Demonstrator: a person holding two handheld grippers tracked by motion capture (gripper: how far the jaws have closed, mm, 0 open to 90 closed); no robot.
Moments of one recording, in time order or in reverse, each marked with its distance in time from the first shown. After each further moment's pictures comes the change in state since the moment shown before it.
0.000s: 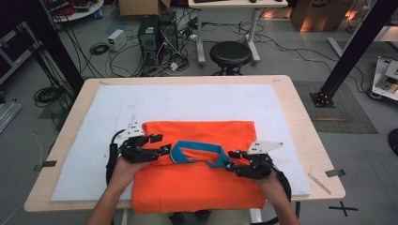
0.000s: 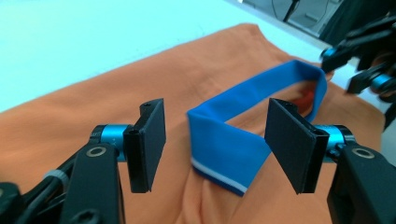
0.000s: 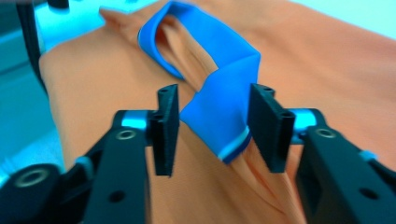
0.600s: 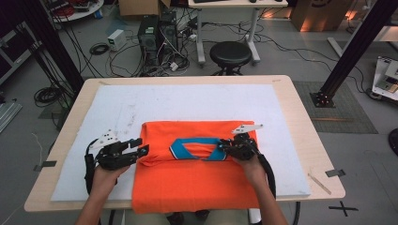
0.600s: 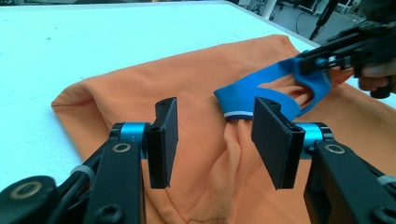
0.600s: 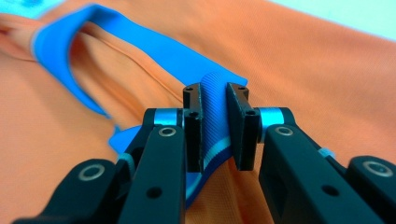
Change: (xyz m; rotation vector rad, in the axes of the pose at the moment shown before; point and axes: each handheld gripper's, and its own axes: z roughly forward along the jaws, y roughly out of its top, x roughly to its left) left arm 0.026 -0.035 -0.062 -0.127 0.095 -0.043; right arm -0.021 0.031 0.051 0.097 -0.156 0.113
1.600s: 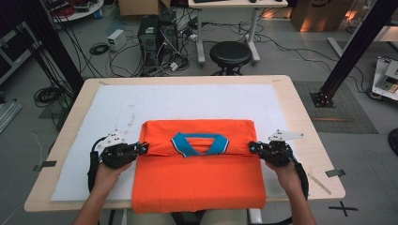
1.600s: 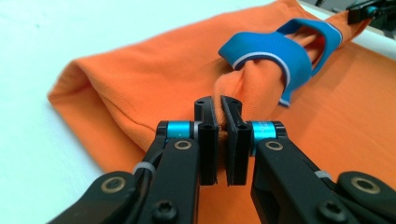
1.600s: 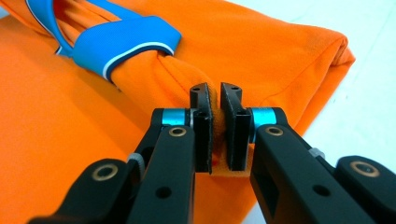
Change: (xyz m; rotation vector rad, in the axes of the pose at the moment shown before) left arm 0.011 -0.014 0.012 0.088 -0.017 0.086; right arm -0.055 -0.047 -0.066 -0.061 -0.071 -0.013
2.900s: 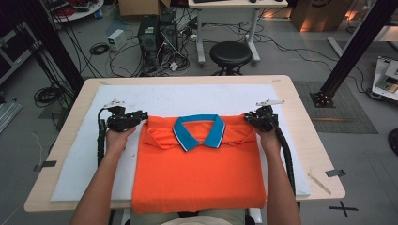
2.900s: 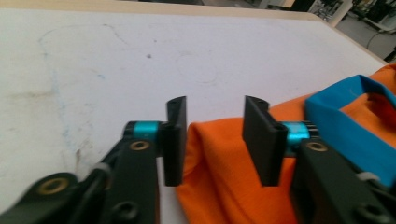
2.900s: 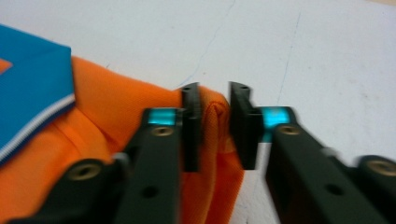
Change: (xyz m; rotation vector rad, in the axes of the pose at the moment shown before) left arm 0.090 0.053 0.050 -0.037 0.191 -0.236; right arm -0.058 0.071 0.076 0.044 -0.279 0.128
